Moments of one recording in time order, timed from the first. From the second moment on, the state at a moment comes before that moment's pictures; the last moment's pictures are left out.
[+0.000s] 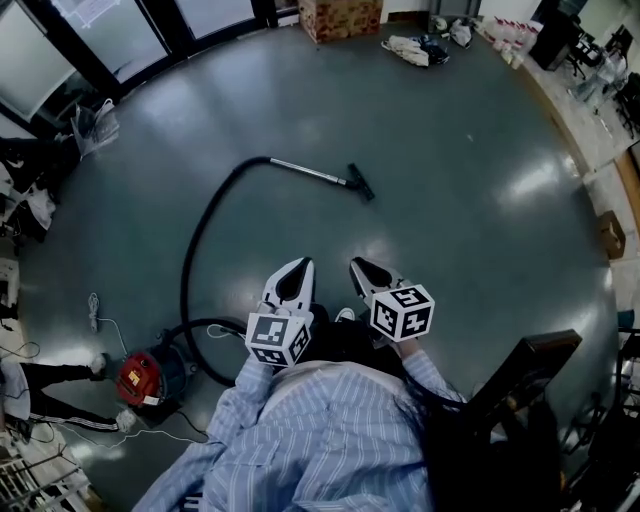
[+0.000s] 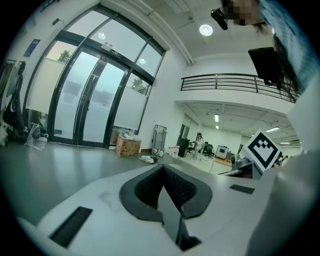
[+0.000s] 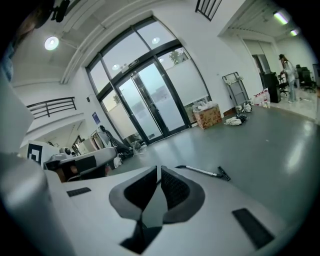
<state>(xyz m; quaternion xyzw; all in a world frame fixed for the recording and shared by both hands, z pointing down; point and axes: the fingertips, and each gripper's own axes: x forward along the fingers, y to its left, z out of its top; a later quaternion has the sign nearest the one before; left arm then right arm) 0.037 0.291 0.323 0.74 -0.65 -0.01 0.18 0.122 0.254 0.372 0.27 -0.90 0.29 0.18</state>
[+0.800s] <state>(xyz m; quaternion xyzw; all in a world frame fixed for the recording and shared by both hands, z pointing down) -0.072 0.056 0.343 0.80 -0.56 0.02 0.19 0.055 0.042 0.386 0.39 -0.84 0.33 0.16</state>
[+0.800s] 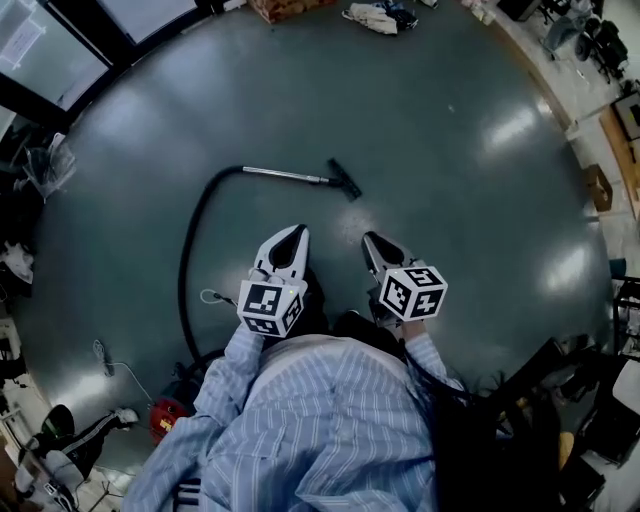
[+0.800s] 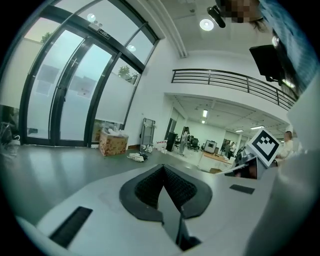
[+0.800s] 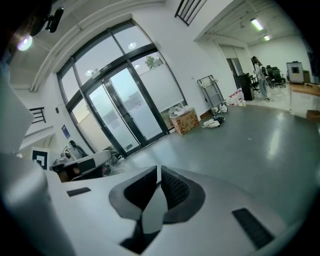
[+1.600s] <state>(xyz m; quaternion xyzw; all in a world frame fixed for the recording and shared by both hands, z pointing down) -0.135 -0.075 0.401 0.84 -0.47 0.06 0.26 0.024 -0.060 0.422 0.49 -0.76 0.39 0.16</state>
